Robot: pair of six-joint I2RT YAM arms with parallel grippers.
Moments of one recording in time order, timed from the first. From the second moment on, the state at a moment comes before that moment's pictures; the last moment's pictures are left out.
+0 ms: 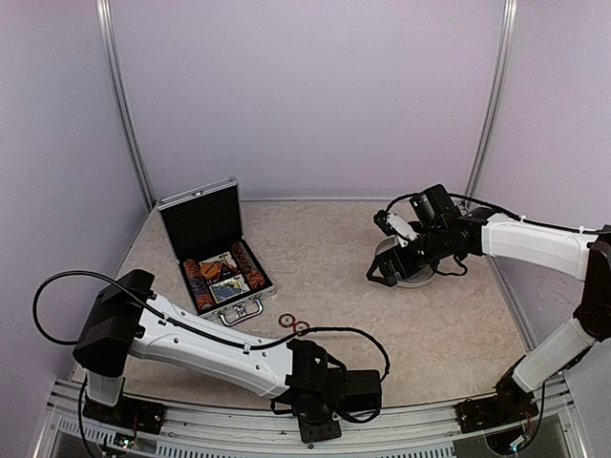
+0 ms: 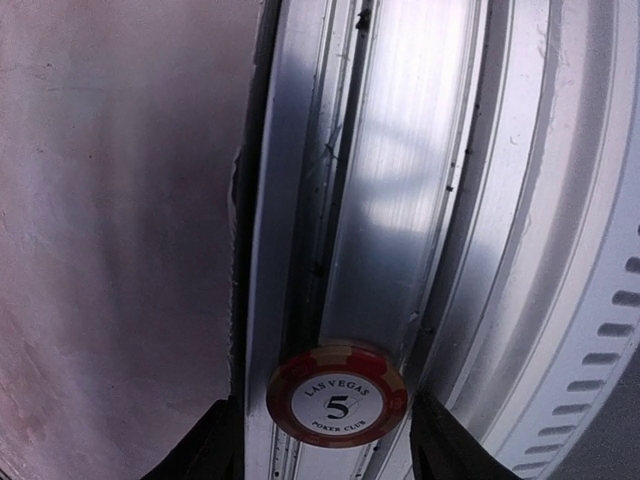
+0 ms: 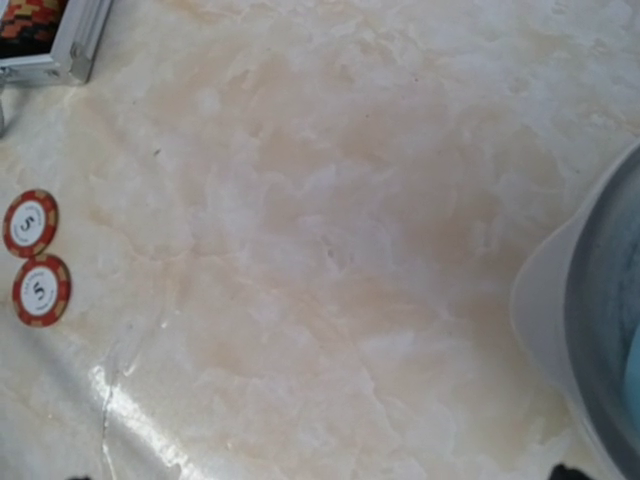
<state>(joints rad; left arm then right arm) -1.55 2.10 1.53 -0.88 -0.06 -0.13 0.56 1.49 1.07 -0.48 -0.24 0.00</state>
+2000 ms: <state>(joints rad) -1.52 2.13 1.57 -0.91 0.00 -0.10 0.56 1.49 1.07 -0.49 -0.25 0.00</state>
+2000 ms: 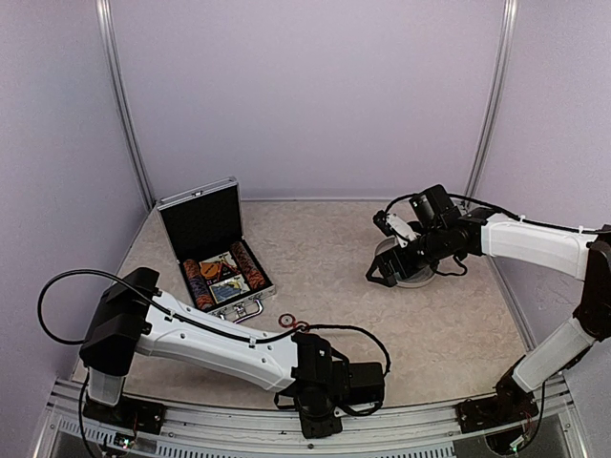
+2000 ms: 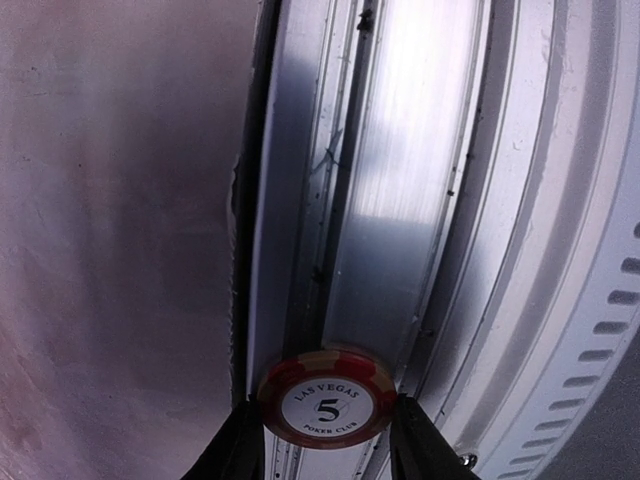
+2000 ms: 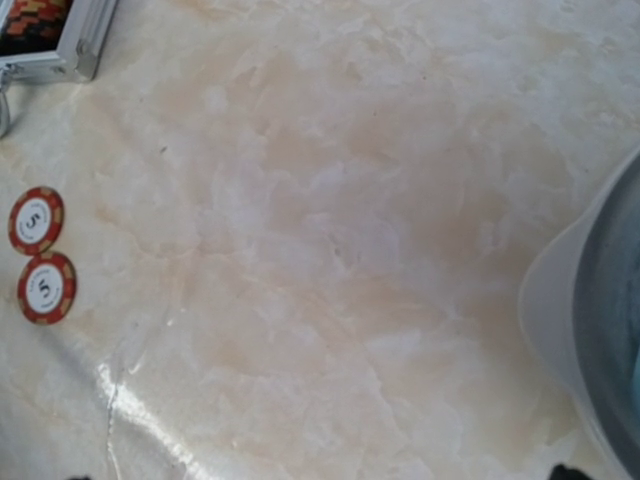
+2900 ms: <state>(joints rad) -1.41 2.01 1.50 -0.90 -0.04 -0.10 0.56 1.50 1.07 -0.49 -0.25 0.00</state>
